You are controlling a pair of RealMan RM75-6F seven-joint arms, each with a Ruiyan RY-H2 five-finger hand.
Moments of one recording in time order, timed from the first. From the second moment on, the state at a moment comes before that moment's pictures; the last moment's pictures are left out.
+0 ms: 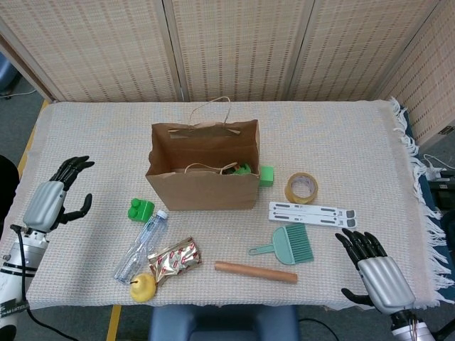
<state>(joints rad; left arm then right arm) -0.43 -1.00 -0.17 -1.73 1.39 1.24 -0.26 0.05 -0.88 -0.11 -2.20 -1.60 1.31 -0.35</state>
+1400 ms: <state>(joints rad) -0.76 -1.26 -0.08 -1.49 1.18 0.69 0.53 0.08 -0.88 -0.10 -2.20 -1.52 1.27 -0.35</state>
